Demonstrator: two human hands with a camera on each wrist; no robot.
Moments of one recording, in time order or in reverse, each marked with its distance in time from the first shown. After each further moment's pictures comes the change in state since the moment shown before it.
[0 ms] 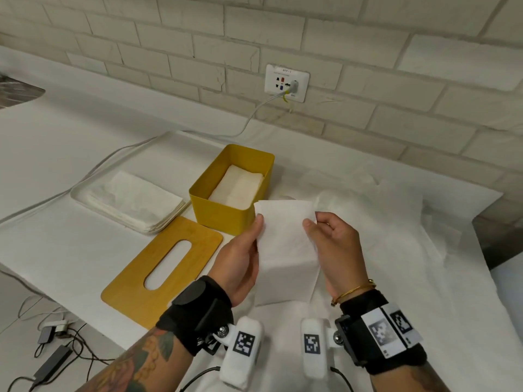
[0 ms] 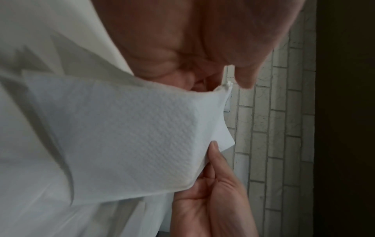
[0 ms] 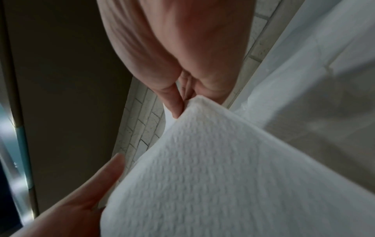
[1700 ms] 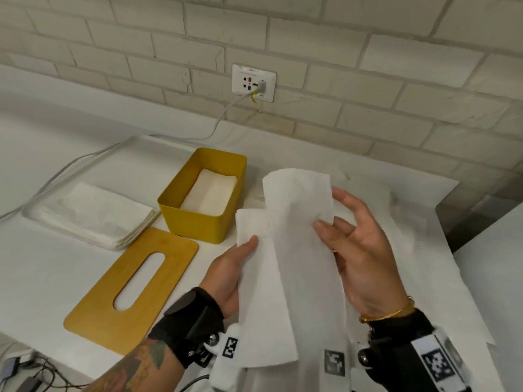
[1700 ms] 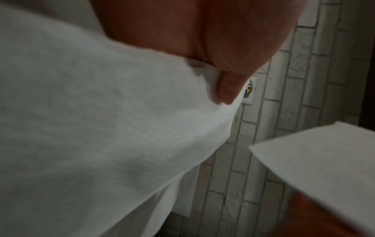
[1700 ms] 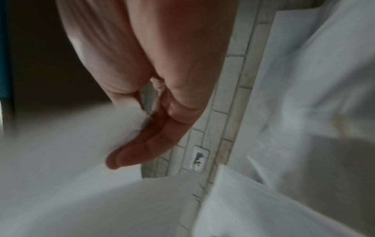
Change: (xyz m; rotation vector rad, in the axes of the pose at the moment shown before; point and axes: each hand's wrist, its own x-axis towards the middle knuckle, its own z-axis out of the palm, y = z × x) left_hand 0.010 -0.016 0.007 -0.023 0.064 -0.231; right_hand -0.034 -0.057 -0.049 0.282 -0.102 -0.007
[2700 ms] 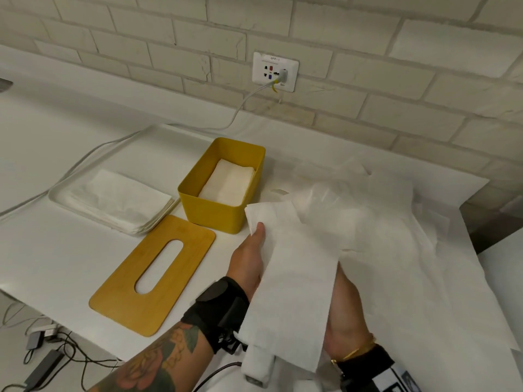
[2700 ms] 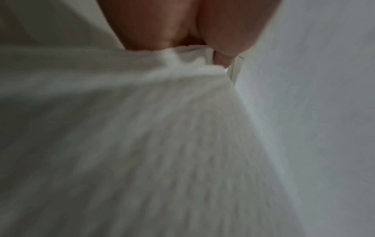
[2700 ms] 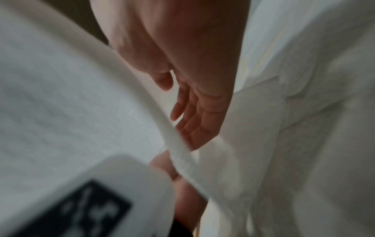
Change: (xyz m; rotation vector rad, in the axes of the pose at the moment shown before) left_hand 0.019 -0.005 0.001 0.106 0.231 0.124; right_hand -0.028 0.085 0.018 0.165 0.072 0.331
